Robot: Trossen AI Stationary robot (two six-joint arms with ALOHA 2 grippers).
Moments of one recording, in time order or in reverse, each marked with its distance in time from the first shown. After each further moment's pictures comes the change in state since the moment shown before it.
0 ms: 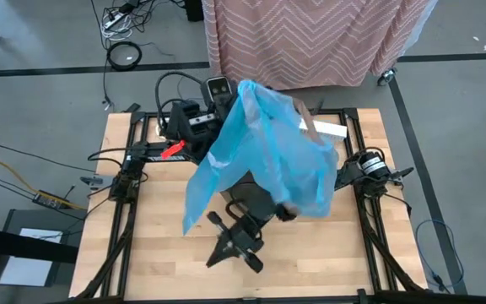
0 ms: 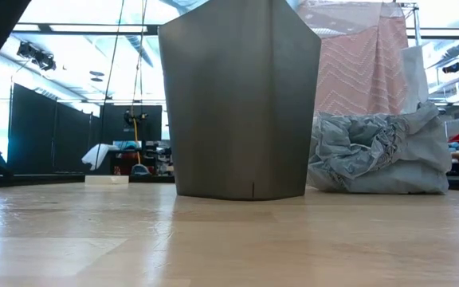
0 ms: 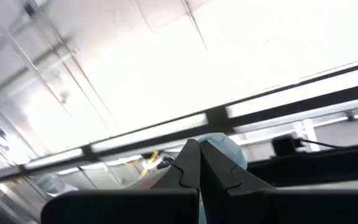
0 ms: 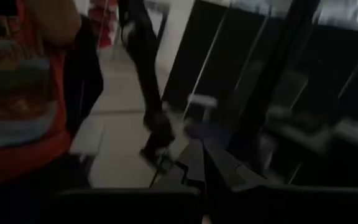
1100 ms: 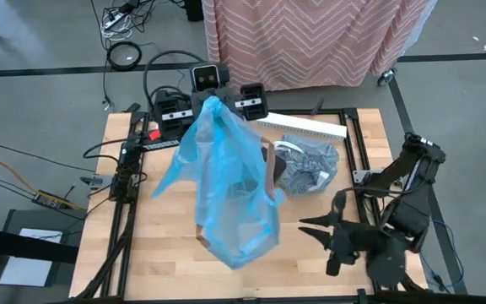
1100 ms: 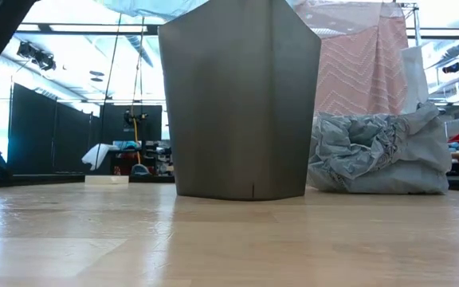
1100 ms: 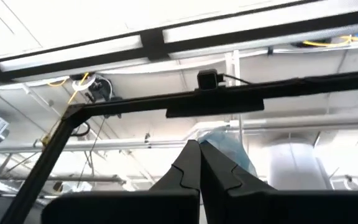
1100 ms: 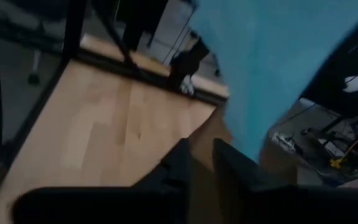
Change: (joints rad) left arm 0.101 -0.043 0.000 0.072 0.498 -0.290; right arm 0.599 -0.492 0.000 -1.332 1.531 0.564
